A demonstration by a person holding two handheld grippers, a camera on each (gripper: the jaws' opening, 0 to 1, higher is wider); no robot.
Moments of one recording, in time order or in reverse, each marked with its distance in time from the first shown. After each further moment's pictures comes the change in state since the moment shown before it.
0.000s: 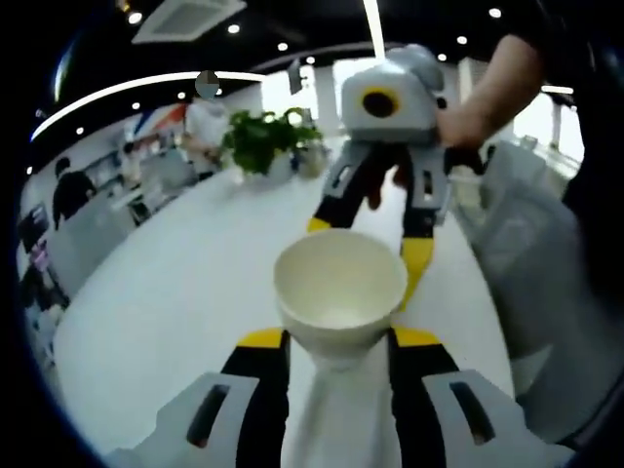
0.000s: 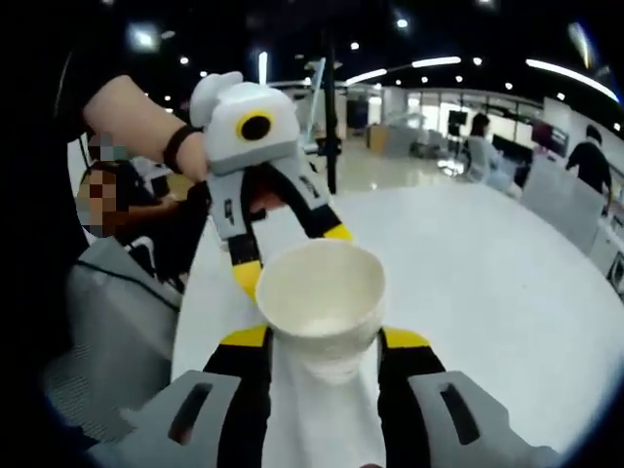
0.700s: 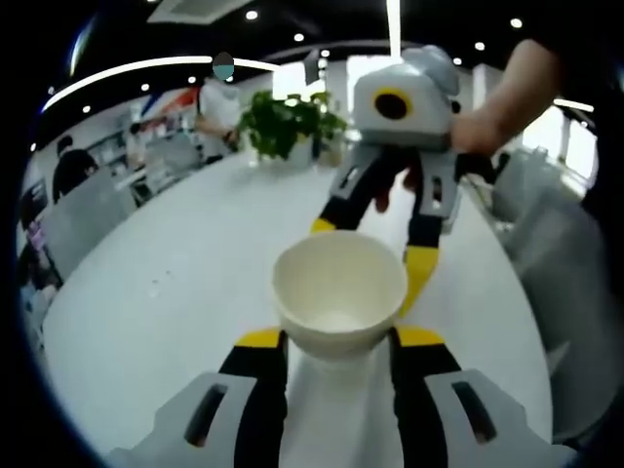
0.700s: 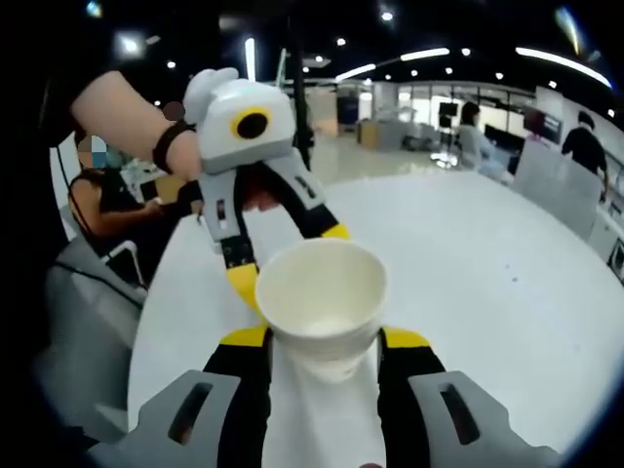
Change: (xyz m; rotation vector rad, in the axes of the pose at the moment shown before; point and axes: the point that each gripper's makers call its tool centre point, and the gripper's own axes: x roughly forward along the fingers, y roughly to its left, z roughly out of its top) left arm 0.035 0.056 -0.019 -0.077 0.031 -0.007; right arm 0.029 -0.061 -0.018 0.053 0.016 -0.004
